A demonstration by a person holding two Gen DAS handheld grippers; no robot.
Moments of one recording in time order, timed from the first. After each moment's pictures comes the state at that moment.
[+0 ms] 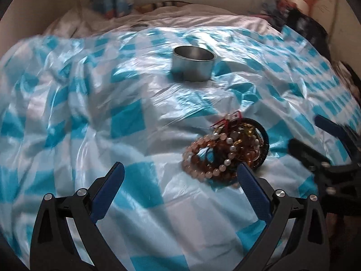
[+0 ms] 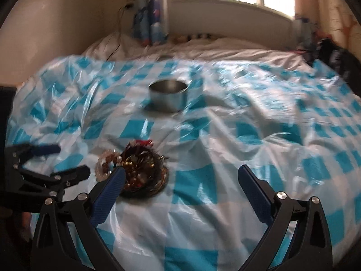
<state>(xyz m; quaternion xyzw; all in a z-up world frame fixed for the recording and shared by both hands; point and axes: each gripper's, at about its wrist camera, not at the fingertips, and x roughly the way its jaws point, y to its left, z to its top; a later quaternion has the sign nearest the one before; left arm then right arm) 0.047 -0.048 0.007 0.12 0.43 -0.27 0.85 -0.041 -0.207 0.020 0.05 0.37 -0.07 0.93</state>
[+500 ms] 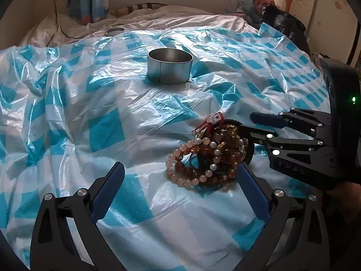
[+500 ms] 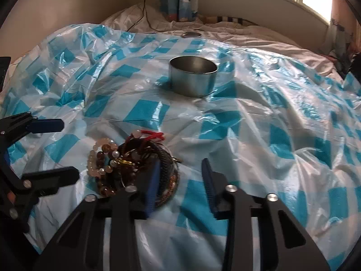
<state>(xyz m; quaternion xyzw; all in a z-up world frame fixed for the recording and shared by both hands) 0.054 -0.054 0.000 0.12 0.42 -0.33 0.83 0.005 -0.204 -0.005 0.01 0.42 0.00 0.91</state>
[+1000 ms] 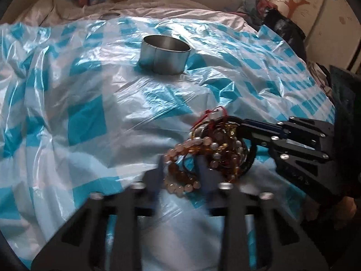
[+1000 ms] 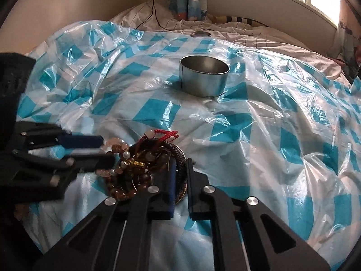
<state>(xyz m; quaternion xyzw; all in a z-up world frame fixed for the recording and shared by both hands) 0.073 -0.057 -0.020 0.06 0.46 -0.36 0.81 0.004 -0.203 -0.002 0.01 0.42 0.01 0.91</state>
